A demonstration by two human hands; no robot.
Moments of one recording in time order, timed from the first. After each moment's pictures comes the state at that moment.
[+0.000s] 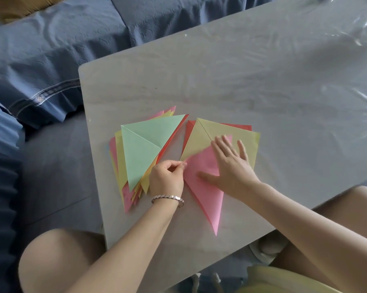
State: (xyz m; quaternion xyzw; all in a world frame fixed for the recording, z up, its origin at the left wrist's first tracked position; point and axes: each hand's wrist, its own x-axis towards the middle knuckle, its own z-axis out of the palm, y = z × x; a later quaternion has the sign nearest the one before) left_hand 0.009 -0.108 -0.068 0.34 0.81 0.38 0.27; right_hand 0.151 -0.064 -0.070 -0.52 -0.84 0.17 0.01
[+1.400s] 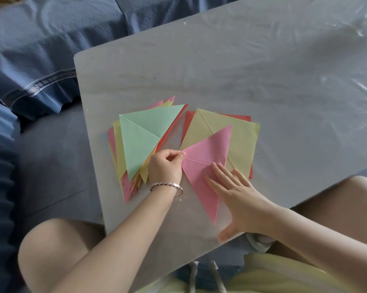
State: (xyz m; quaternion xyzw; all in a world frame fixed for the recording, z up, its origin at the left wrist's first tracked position) left_hand 0.006 -0.108 -0.072 0.34 0.79 0.41 0.30; right_hand 0.183 -0.125 -0.063 -0.36 -0.89 0.21 -0.17
